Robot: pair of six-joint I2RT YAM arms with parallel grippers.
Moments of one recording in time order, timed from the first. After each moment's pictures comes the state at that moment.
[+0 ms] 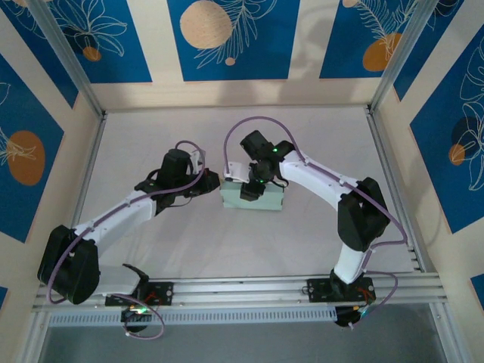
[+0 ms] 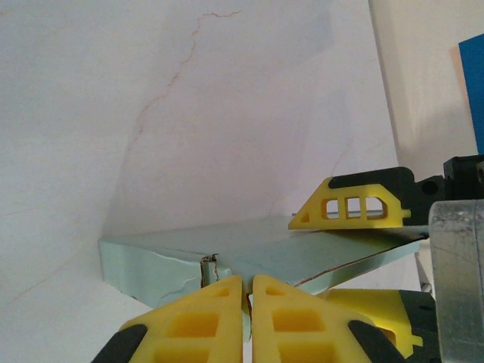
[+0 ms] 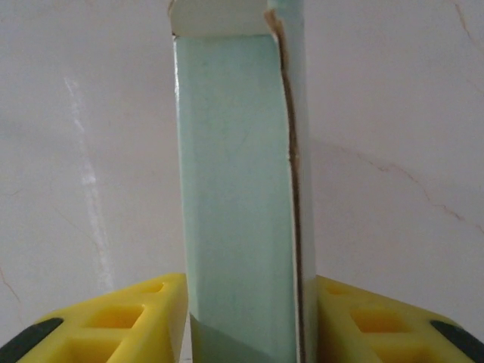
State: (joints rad) left arm -0.52 1.32 0.85 -0.18 0.37 -0.72; right arm 0.68 1.76 1.44 -0.90 -0.25 -0.70
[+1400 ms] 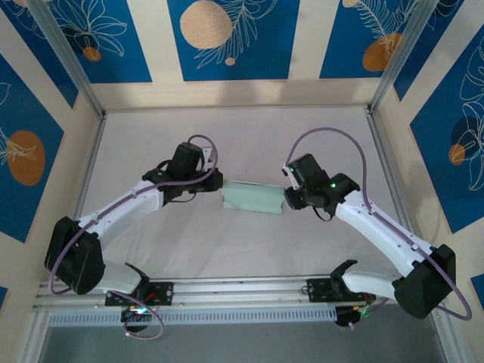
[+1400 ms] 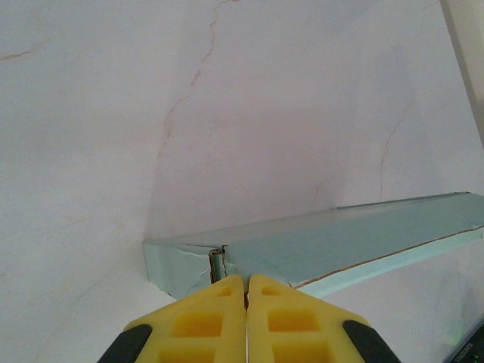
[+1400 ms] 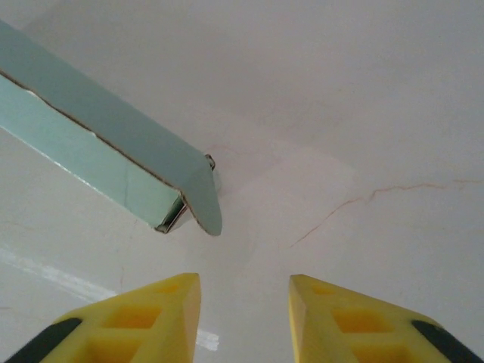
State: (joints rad) left arm -0.58 1.39 1.02 -0.41 0.24 -0.53; right arm 0.58 1.16 1.00 -0.90 0.17 0.09
